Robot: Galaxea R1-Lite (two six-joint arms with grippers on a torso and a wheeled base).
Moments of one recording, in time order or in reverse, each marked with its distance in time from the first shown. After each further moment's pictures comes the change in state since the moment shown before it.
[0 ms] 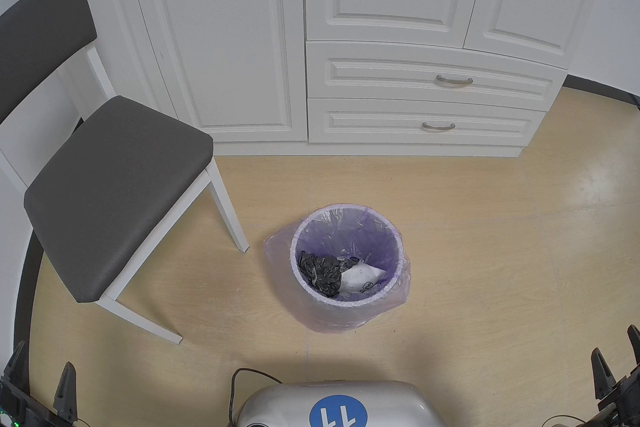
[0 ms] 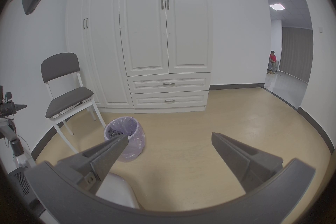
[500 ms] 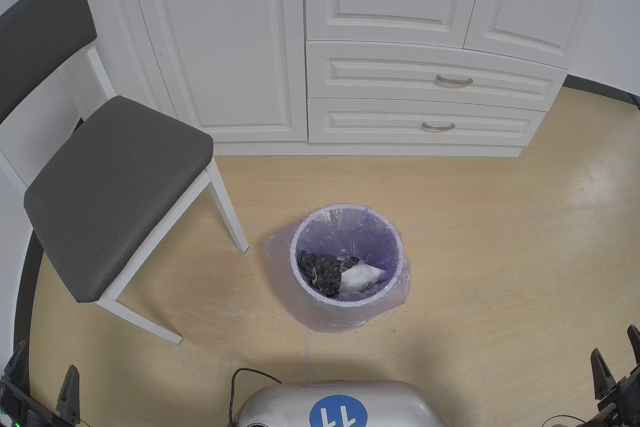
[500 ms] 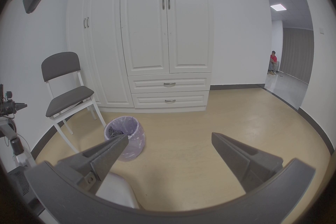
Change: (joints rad) left arm -0.001 0.000 0.000 0.001 -0.022 0.040; right arm -0.001 0.000 0.000 0.001 0.004 -0.006
